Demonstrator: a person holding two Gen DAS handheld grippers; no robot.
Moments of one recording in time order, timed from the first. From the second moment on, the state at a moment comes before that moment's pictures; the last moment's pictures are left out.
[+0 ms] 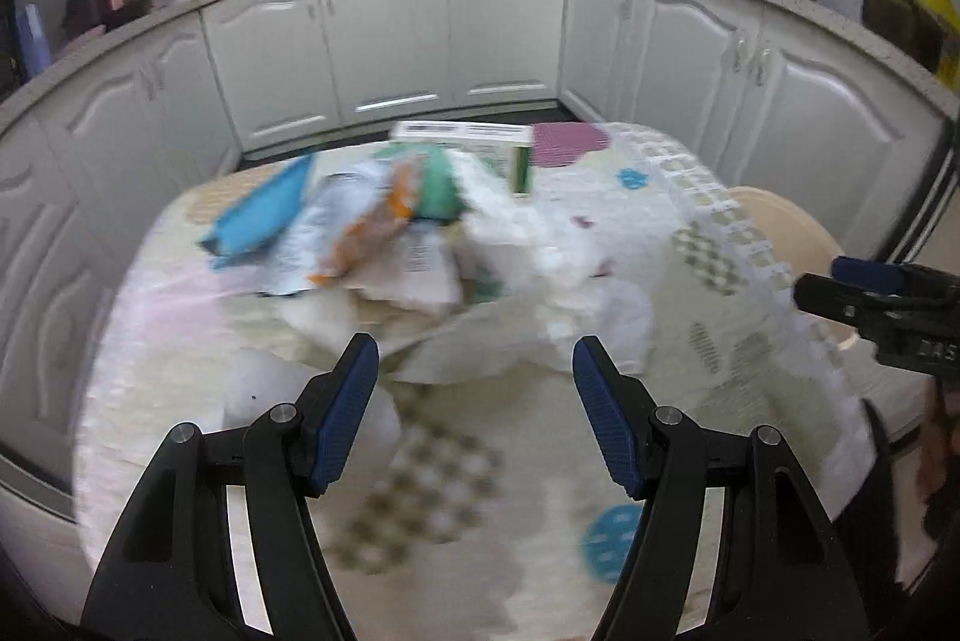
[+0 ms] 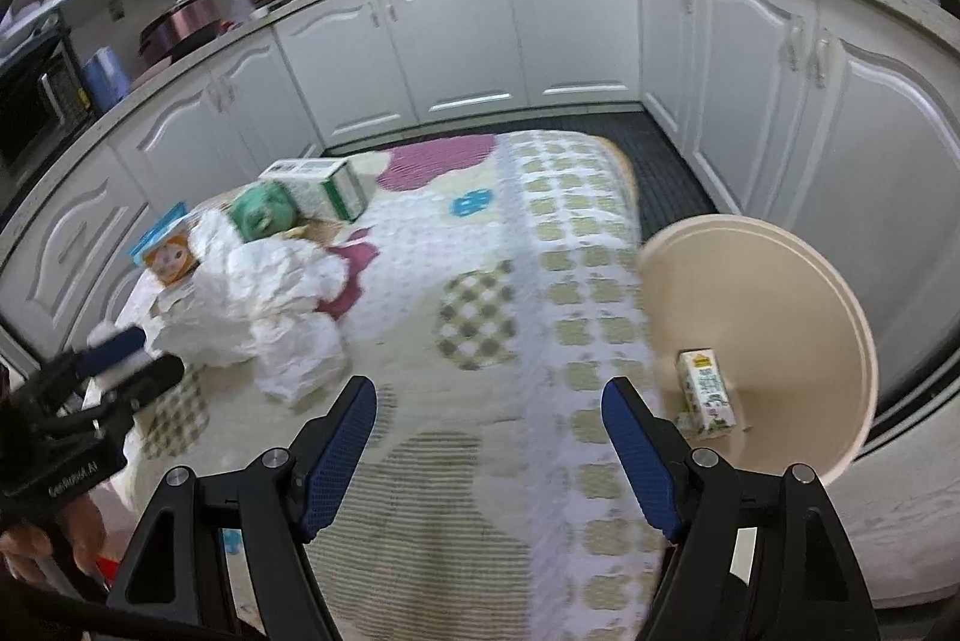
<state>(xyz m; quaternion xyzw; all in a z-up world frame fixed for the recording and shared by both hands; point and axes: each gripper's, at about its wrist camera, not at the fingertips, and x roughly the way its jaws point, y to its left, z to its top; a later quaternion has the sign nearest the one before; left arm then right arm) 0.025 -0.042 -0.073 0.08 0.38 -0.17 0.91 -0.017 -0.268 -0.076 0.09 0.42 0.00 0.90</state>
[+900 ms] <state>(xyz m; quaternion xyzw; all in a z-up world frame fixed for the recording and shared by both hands) 0.050 0.128 -0.054 -0.12 0.42 -0.10 0.90 0.020 -0.177 -0.085 0.04 0.45 0.10 0.88</state>
